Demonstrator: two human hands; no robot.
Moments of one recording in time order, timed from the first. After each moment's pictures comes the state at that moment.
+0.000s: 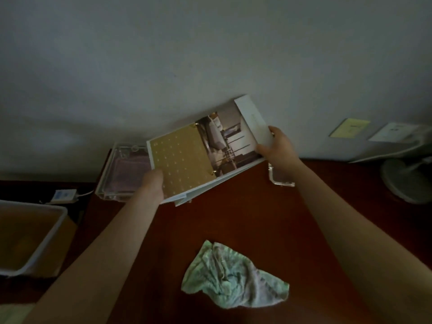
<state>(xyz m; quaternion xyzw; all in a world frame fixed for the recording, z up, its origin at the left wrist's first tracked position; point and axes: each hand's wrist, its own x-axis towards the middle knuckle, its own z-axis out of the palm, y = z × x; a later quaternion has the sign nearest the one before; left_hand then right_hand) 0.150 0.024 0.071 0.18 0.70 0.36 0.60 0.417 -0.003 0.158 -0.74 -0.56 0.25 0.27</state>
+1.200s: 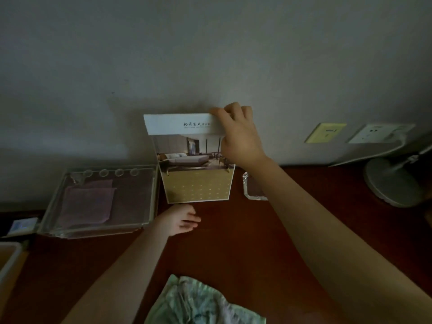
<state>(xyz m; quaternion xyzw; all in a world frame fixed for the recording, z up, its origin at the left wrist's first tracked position) 0.281 0.026 0.024 0.28 0.64 0.09 0.71 0.454 0.058 0.173 -0.62 -0.74 -0.02 0.27</state>
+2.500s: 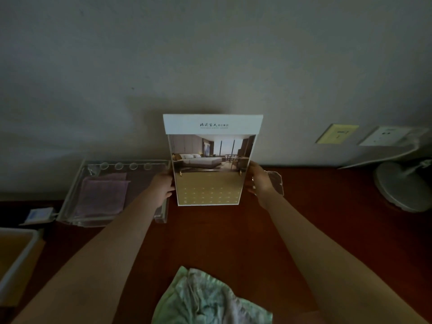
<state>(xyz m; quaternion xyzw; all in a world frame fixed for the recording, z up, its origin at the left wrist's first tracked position) 0.236 0.077 0.044 0.36 0.67 0.25 0.60 0.462 0.017 0.086 -0.69 -0.21 0.53 0.44</state>
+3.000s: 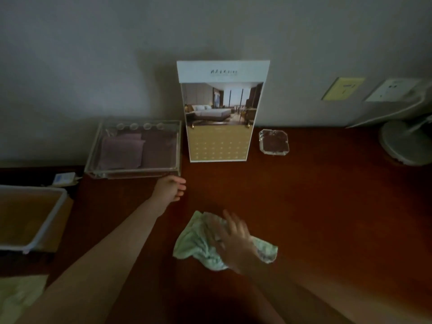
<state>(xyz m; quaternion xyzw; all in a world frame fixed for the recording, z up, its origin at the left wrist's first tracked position) 0.189 -0.052 0.018 0.40 0.69 0.21 0.56 0.357 -0.215 -0.024 -0.65 -0.71 0.25 -0.08</state>
